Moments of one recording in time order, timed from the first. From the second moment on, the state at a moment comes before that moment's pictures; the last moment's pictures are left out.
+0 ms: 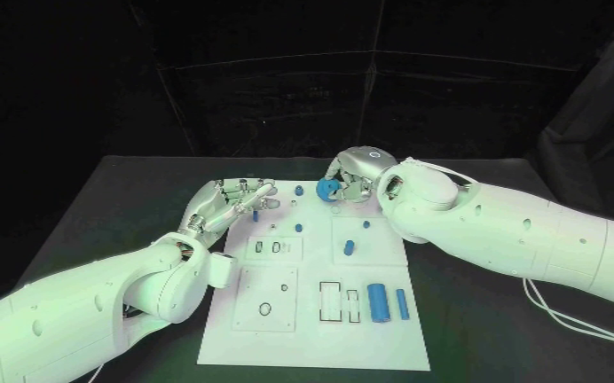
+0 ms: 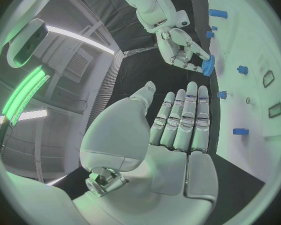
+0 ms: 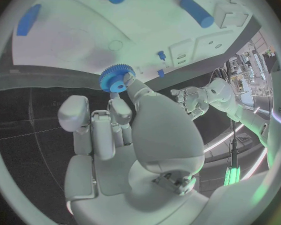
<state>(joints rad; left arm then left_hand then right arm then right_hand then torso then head) 1.04 -0.88 0.00 1.60 -0.15 -0.38 0.59 1.28 0.01 0.16 0.09 0.05 0.93 0.24 0.07 0.07 0.99 0.19 0.07 0.06 1.06 0.15 0.14 0.13 0.18 0.83 0.26 0.24 0.08 1.20 -0.64 0.05 1.40 -1.72 -0.28 -0.27 1.34 -0.03 0.27 0.01 0.08 1.02 0.13 0.14 0.03 1.36 0.03 1.12 1.12 1.47 -0.04 1.48 1.31 0.13 1.30 0.06 1.30 0.96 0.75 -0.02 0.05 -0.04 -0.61</state>
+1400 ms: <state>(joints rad) 1.04 -0.87 0.00 1.60 -0.15 -0.38 0.59 1.28 0.01 0.17 0.09 0.05 0.93 0.24 0.07 0.07 0.99 0.19 0.07 0.06 1.06 0.15 0.13 0.13 0.18 0.83 0.26 0.24 0.08 1.19 -0.41 0.02 1.23 -1.72 -0.25 -0.27 1.18 -0.14 0.27 0.09 0.13 0.97 0.14 0.07 0.07 1.34 0.05 1.05 1.08 1.47 -0.03 1.47 1.31 0.13 1.29 0.08 1.29 0.93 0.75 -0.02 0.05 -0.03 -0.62</state>
